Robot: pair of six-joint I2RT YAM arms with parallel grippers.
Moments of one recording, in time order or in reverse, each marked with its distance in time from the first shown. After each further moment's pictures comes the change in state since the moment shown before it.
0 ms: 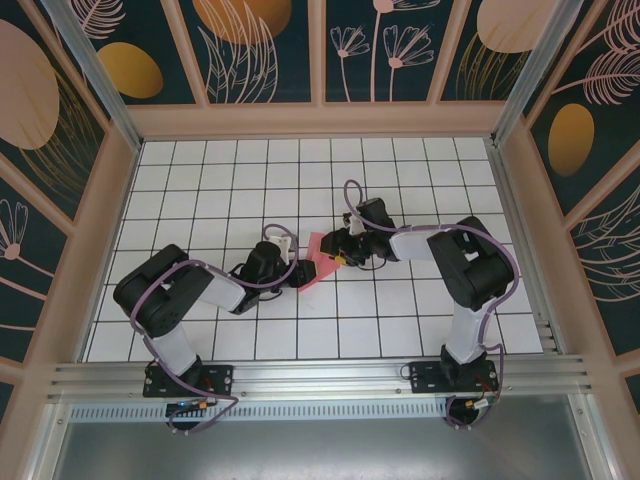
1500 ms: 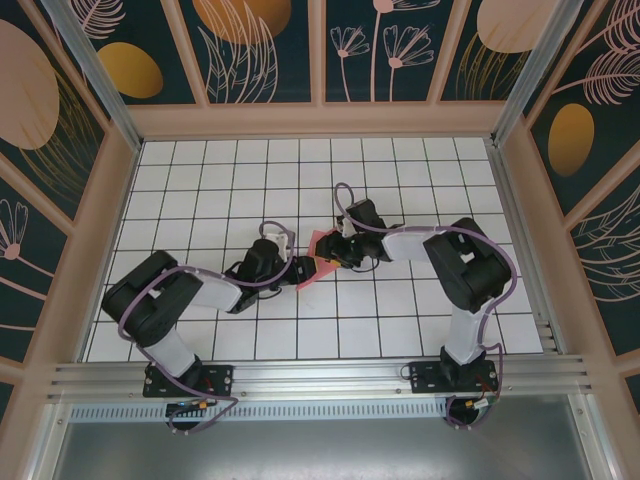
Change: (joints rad) left arm 0.000 -0.100 0.001 -0.071 -0.018 -0.056; right arm 0.062 0.004 0.049 -0.098 0.096 -0.005
